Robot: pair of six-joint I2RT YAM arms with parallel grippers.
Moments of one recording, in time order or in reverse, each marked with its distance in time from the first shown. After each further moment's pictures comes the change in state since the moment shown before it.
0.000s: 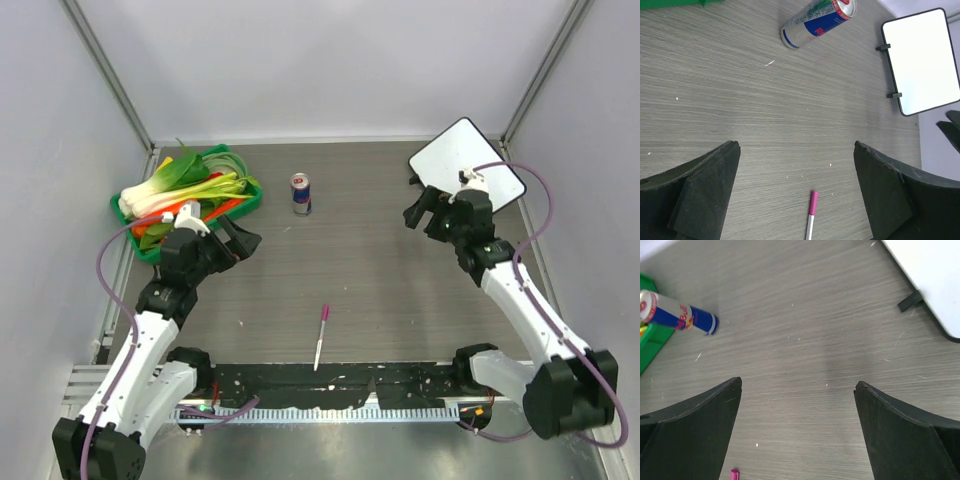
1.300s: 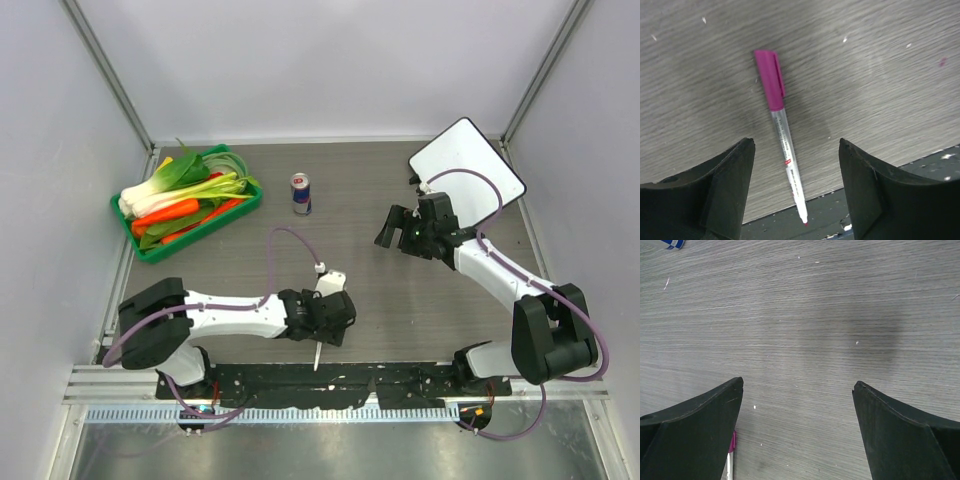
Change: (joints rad) left arm -1.043 0.756 0.257 -0.194 -0.475 -0.154; right arm 0.115 0.331 0.043 -0.048 -0.162 0.028
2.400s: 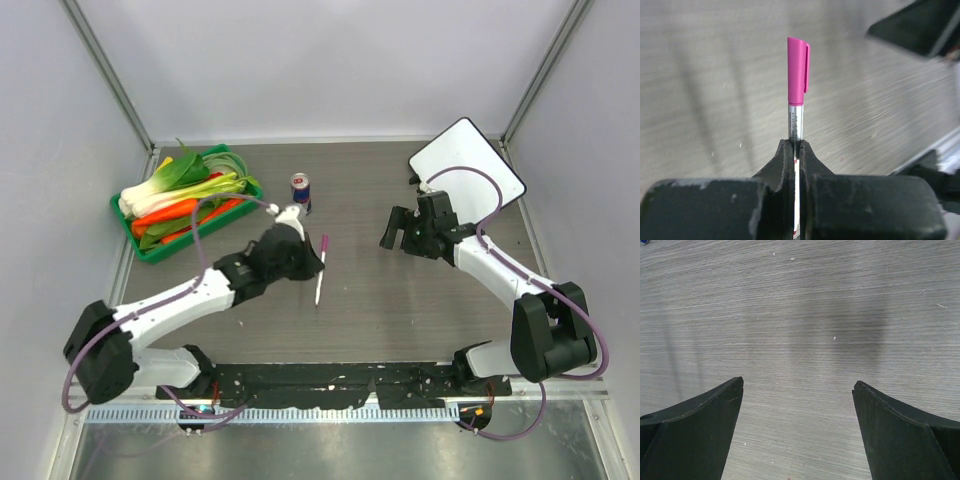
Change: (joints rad) left arm 0.338 -0.234 -0.030 0.214 0.174 0.105; right arm 0.000 0.011 0.032 -0.082 0.068 -0.045
